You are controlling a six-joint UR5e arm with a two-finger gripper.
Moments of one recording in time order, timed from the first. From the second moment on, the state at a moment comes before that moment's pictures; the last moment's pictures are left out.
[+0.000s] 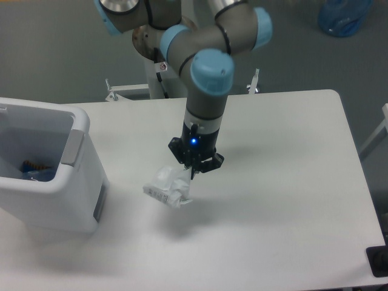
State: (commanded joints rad) arm 2.47 -1.73 -1.68 -0.98 1.18 0.77
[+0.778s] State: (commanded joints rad) arm 2.31 -1.57 -1.61 -0.98 0.93 0.65
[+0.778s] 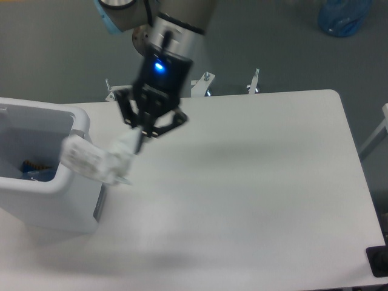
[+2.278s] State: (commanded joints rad) arm 2.49 -1.71 -1.63 -0.88 1.09 0.69
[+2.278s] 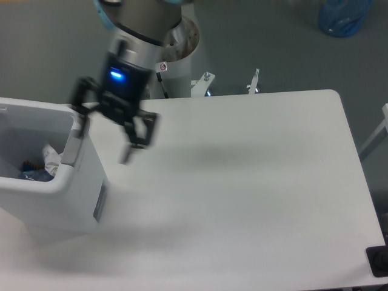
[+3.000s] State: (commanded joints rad) arm 2.58 -1.84 -1.65 -0.90 1.51 1.15
